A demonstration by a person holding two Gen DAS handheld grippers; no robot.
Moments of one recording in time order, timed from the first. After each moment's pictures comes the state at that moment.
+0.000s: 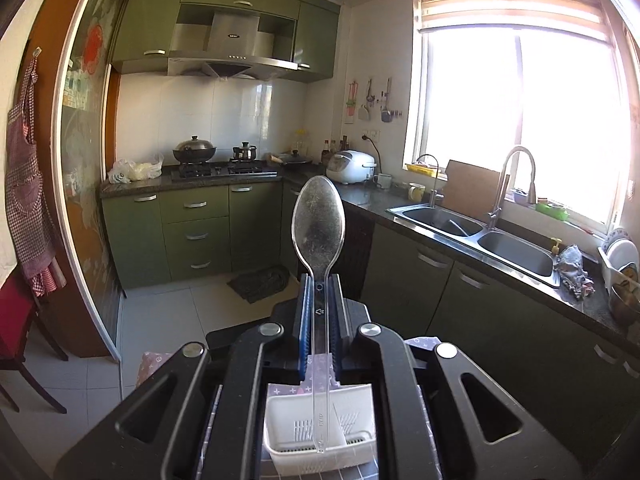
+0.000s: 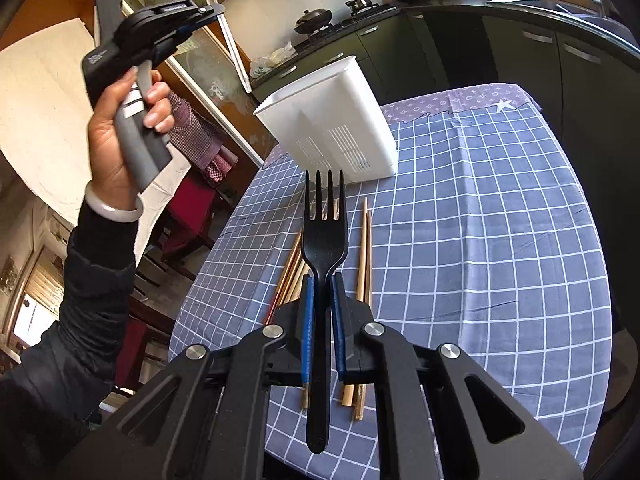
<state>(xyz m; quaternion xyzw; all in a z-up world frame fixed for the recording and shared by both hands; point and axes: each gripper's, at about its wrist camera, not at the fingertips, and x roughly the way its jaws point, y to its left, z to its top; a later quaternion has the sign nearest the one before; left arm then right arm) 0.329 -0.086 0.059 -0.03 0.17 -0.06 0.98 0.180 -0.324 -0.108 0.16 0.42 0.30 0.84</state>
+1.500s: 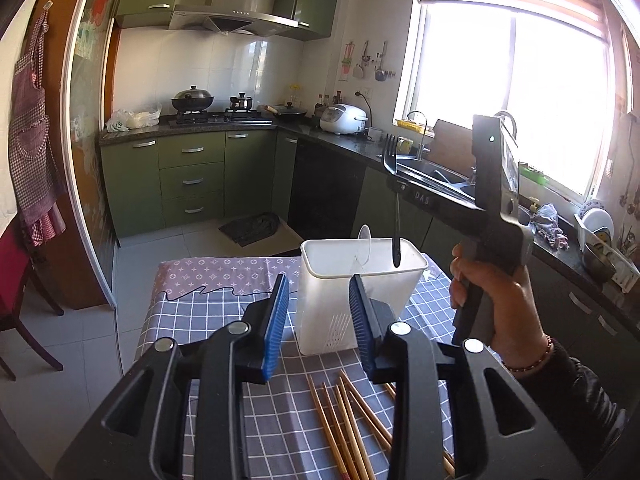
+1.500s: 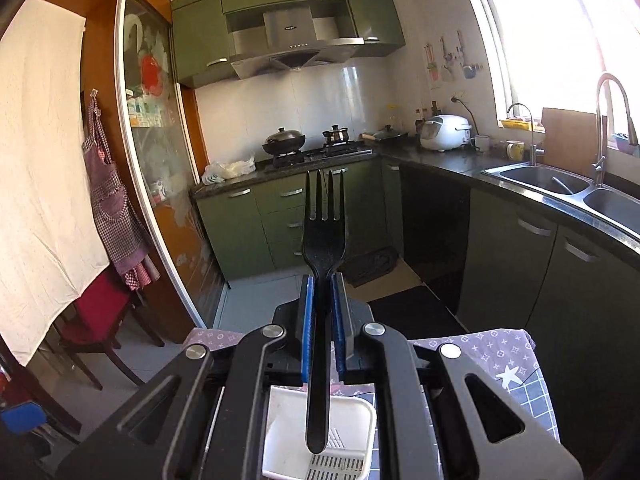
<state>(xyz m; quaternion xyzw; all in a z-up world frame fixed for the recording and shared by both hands) 0.209 -0.019 -0.009 -0.05 0.25 -0.09 0.96 0.416 -0.206 -0.018 0.06 0.21 0.18 0.96</state>
